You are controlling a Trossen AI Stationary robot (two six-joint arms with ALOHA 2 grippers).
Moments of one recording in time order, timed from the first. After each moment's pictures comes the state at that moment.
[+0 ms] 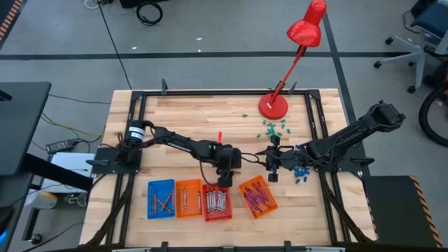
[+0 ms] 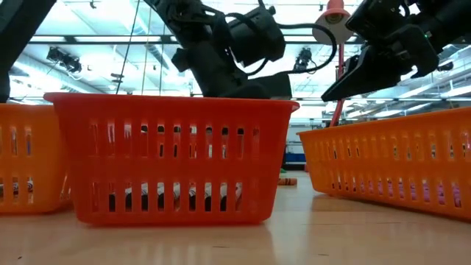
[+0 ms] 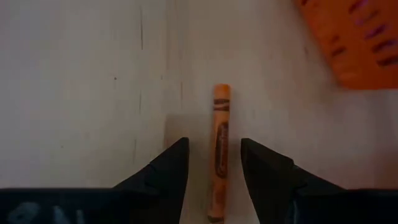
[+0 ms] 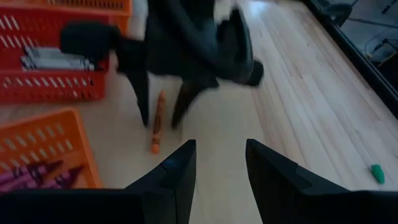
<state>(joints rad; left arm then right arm) -0.08 2.07 1.36 -0.32 0.05 -0.08 0.34 1.18 0.49 0.08 0.50 0.08</state>
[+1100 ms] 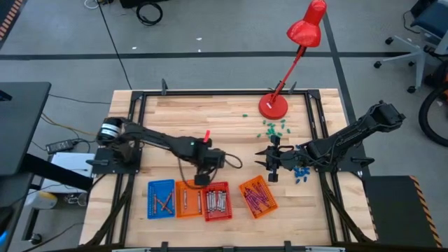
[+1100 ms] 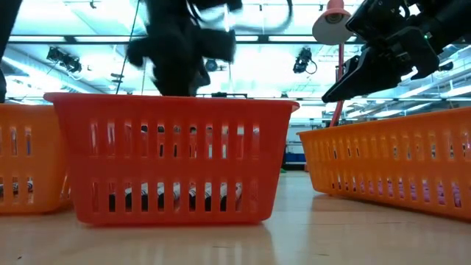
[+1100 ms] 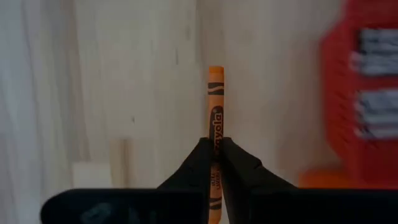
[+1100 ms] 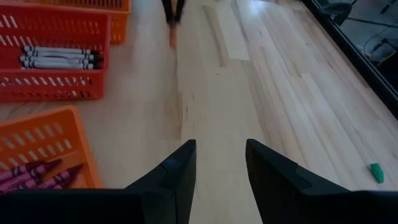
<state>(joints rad) -0.15 1.81 1.35 -0.85 -0.14 -0.09 0.34 1.18 0.49 0.07 0.50 0.08</state>
